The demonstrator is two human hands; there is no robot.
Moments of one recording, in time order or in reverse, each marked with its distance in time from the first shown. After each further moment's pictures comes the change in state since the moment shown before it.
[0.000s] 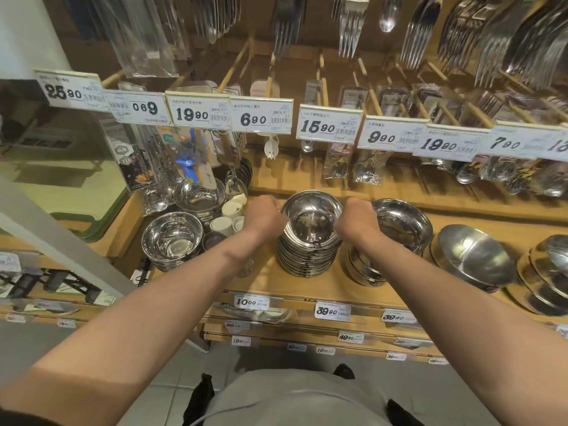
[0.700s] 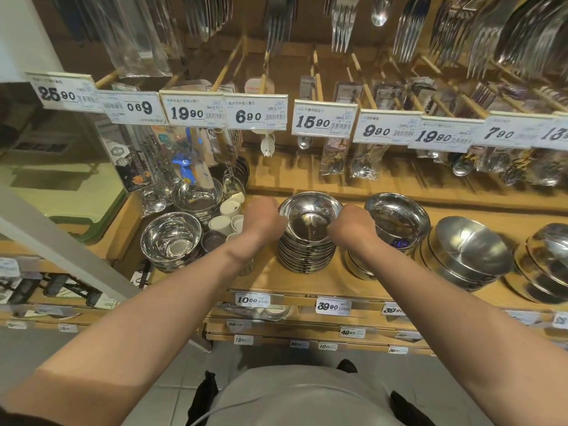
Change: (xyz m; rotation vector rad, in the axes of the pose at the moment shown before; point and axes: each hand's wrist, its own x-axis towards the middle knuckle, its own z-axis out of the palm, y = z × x) left_hand -0.002 -0.003 0.004 0.199 -0.001 0.037; right_hand -0.020 -0.006 0.000 0.003 -0.155 0.136
